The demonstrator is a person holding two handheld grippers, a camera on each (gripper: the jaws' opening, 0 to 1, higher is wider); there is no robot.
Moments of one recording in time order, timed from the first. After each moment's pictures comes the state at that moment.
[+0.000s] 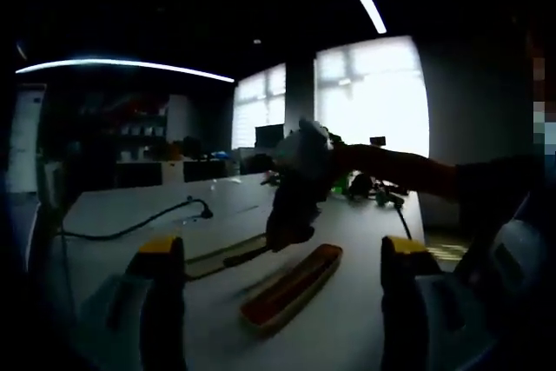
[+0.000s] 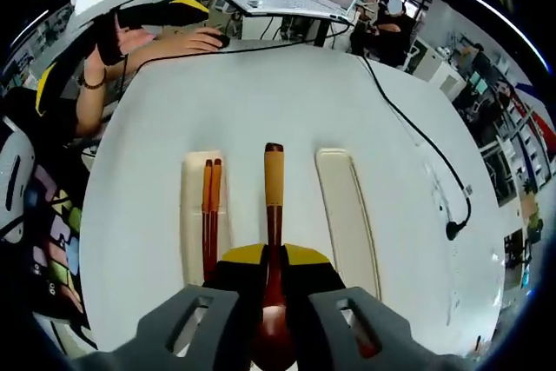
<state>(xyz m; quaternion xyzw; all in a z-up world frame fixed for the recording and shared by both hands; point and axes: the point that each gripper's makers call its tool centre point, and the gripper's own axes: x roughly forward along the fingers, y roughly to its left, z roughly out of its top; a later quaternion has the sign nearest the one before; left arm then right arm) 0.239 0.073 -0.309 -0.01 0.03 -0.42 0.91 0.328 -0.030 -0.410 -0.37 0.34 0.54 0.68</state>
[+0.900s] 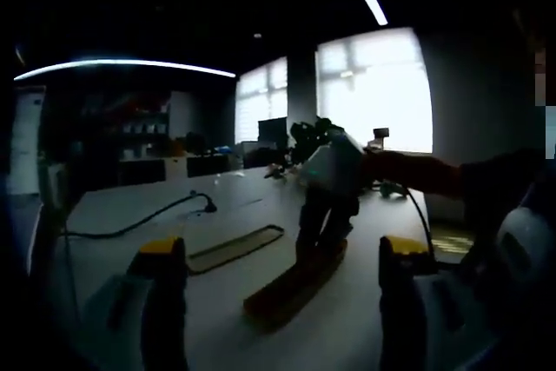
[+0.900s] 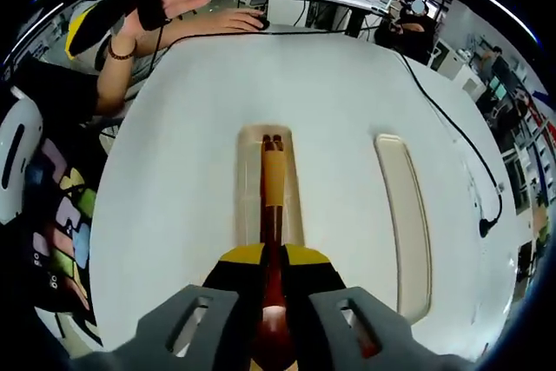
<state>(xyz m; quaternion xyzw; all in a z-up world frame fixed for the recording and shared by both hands) 0.237 0.069 -0.322 0.01 0.04 -0.41 0.91 0.275 -0.029 -0.453 -0.38 0.35 0.57 0.63</state>
